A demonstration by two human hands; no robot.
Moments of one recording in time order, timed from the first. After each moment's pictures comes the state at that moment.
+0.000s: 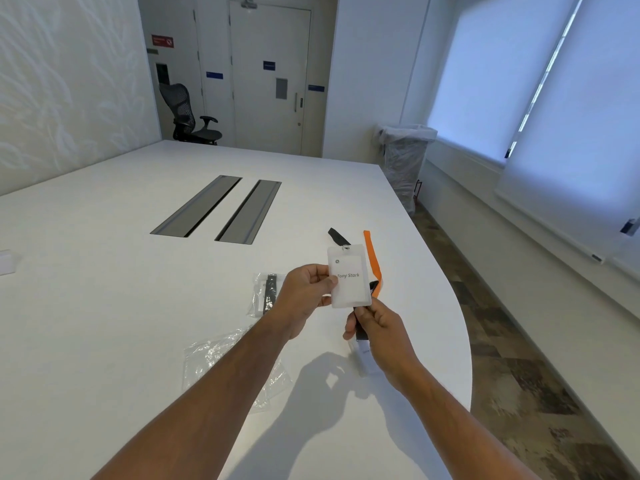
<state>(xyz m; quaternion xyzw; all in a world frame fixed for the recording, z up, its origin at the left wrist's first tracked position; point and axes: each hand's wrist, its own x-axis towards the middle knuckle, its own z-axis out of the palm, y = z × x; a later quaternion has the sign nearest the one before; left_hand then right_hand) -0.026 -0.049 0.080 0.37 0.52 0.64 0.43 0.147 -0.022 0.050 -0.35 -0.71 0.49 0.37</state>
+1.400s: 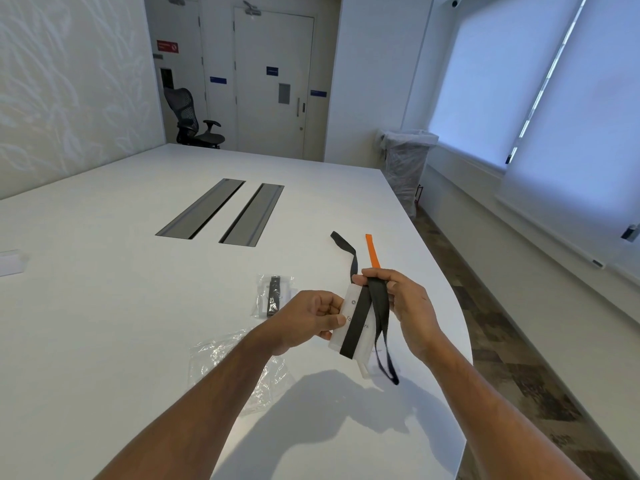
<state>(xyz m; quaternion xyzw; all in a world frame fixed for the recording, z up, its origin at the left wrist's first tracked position) -0.038 -0.081 0.065 0.56 0.51 0.47 0.47 0.166 -0.001 0.096 -0.28 -0.70 0.50 0.43</state>
